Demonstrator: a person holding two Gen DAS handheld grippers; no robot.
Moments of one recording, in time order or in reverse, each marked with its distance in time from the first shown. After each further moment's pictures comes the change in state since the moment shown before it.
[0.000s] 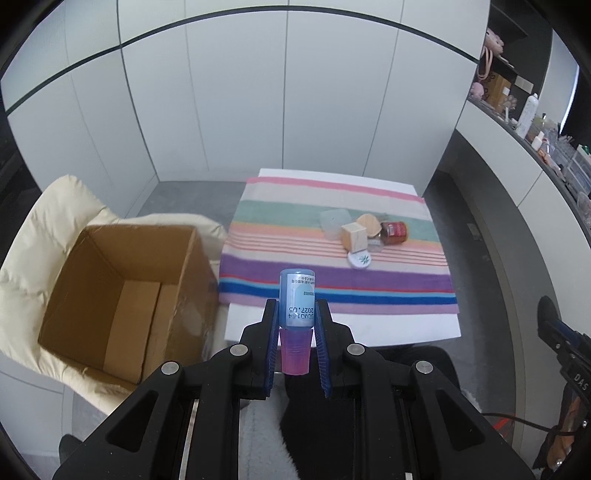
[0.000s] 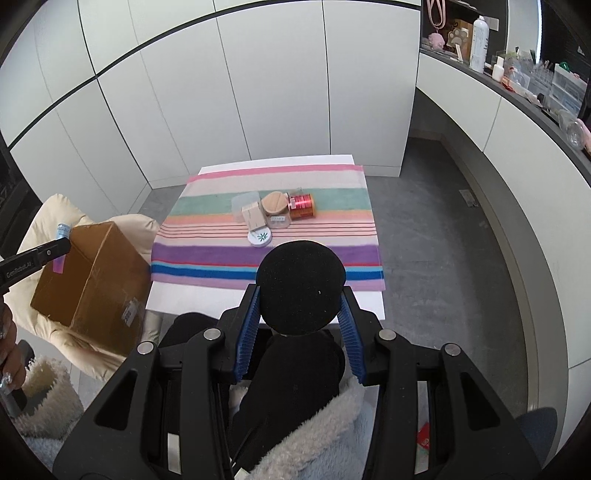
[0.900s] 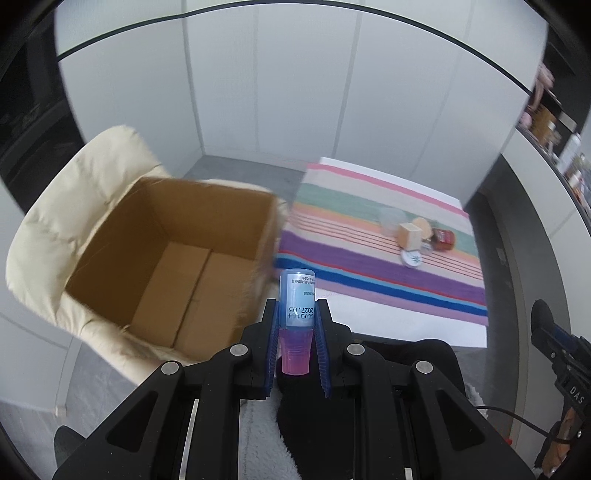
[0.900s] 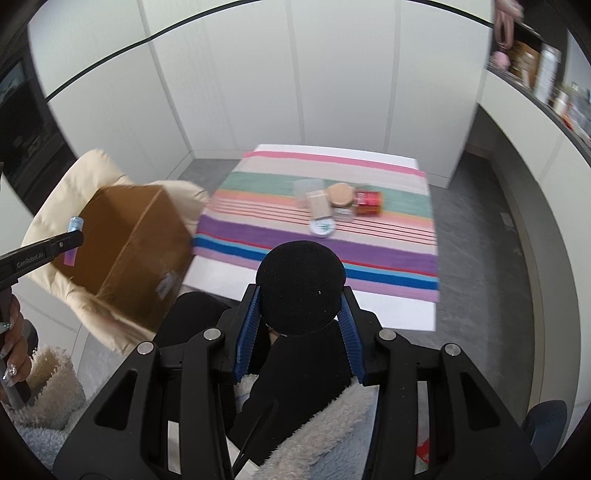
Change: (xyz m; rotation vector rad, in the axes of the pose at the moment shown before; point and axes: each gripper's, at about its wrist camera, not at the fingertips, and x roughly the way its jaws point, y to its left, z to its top) left arm -0.008 0.096 -0.034 -0.186 0.019 0.099; right arm 0.025 0.095 0.004 -0.185 0.053 0.129
